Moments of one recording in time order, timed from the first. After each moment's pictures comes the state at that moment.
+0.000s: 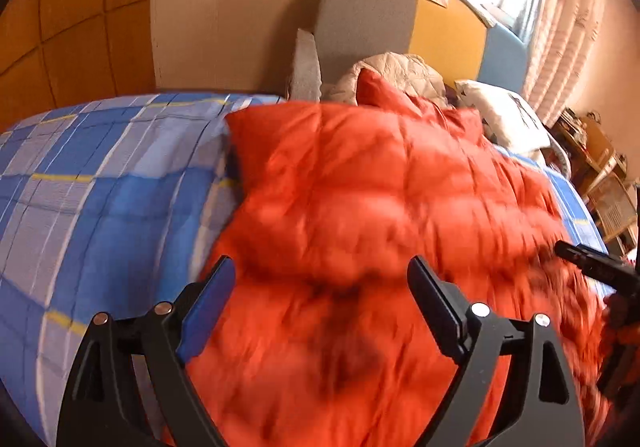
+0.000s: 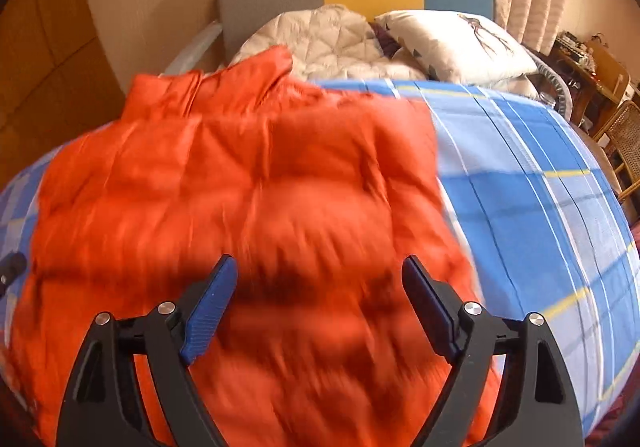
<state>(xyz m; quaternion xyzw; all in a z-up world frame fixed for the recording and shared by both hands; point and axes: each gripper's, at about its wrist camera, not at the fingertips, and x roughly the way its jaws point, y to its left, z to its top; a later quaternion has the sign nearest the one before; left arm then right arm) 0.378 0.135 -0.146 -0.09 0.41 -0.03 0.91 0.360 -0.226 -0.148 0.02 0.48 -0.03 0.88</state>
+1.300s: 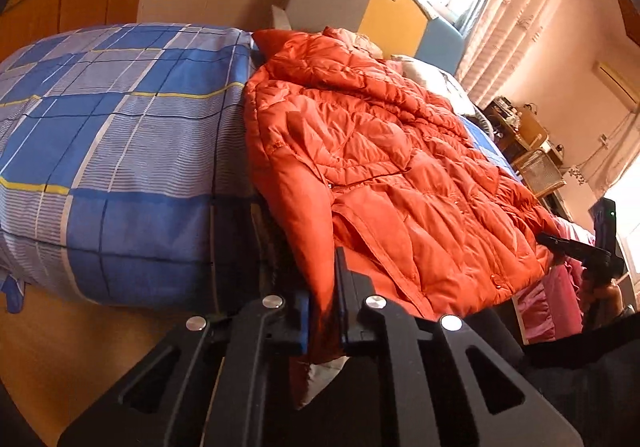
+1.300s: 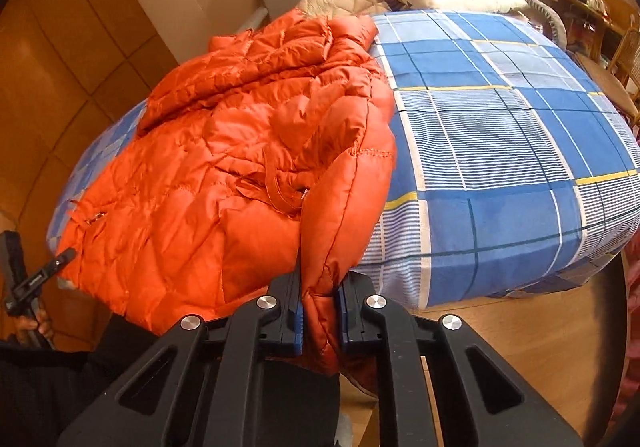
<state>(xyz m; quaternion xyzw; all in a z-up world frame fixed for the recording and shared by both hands) 0.118 0.194 -0.155 -0.15 0.41 -0.13 0.89 0.111 -0.286 -0.121 0.12 0.48 0.09 0.86</state>
